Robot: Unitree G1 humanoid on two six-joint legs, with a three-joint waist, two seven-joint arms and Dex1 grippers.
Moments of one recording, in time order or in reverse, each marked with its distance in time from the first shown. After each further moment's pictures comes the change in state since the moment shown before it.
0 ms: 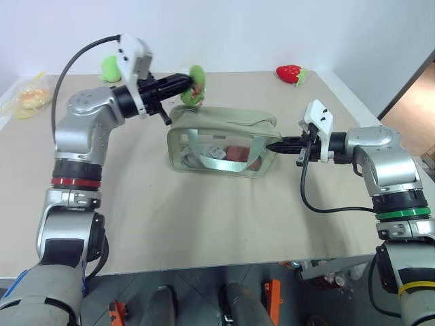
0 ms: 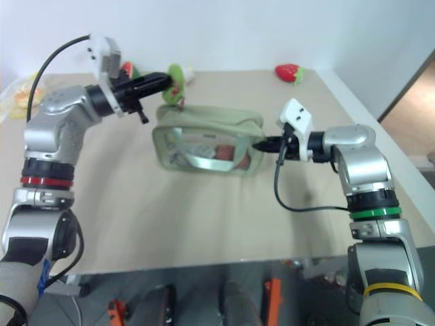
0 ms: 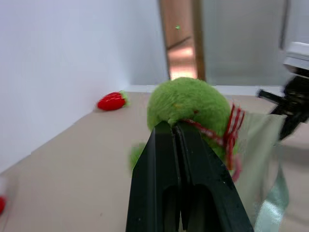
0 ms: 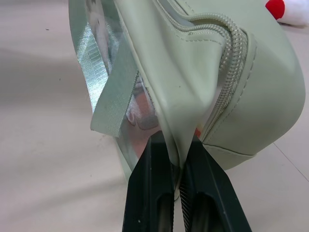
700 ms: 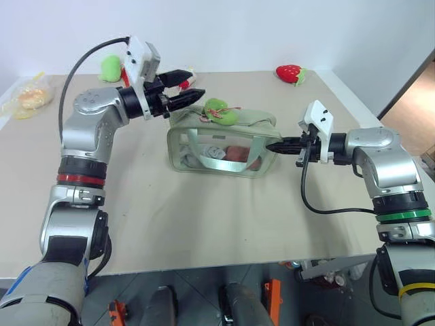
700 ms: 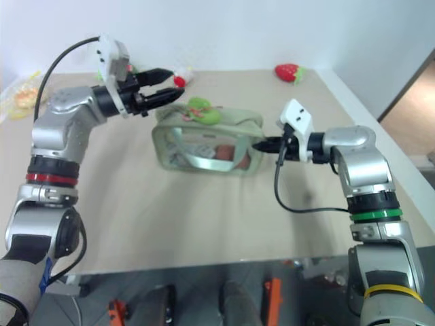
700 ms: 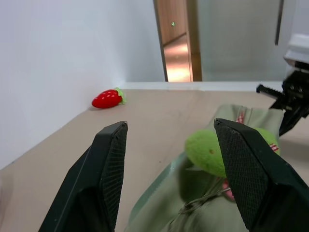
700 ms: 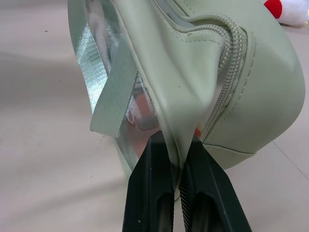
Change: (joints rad) left arm -0.001 0.044 0.061 0.044 -0.027 0.027 -0.027; right arm 0.014 -0.001 -0.003 -0.024 0.013 0.012 -0.017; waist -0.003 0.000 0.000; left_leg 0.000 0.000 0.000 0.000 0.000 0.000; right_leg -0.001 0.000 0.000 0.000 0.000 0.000
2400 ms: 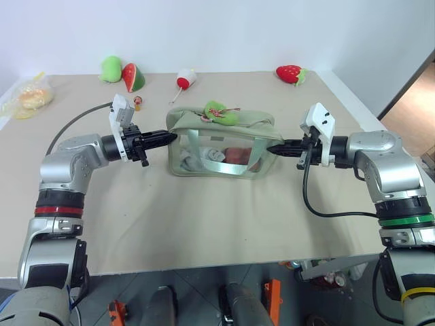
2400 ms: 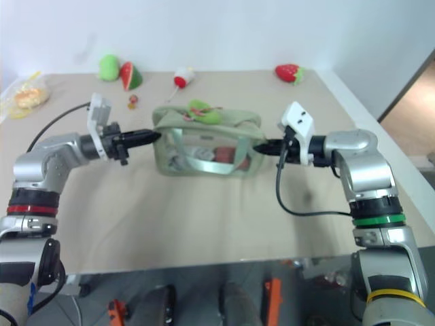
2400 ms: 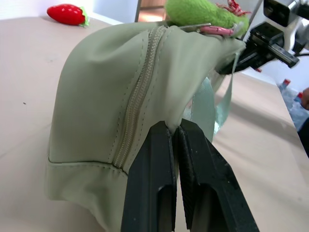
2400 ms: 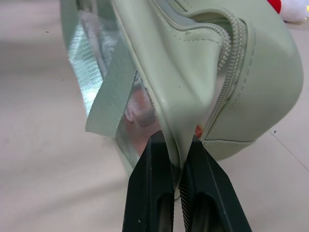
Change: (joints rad) left arm 0.278 0.084 0.010 -0.106 -0.101 0.272 -0.139; right arm 0.040 -0.015 -0.010 -0.060 0.024 0.040 -0.022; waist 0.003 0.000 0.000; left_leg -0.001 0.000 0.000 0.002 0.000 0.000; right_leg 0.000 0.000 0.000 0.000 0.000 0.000
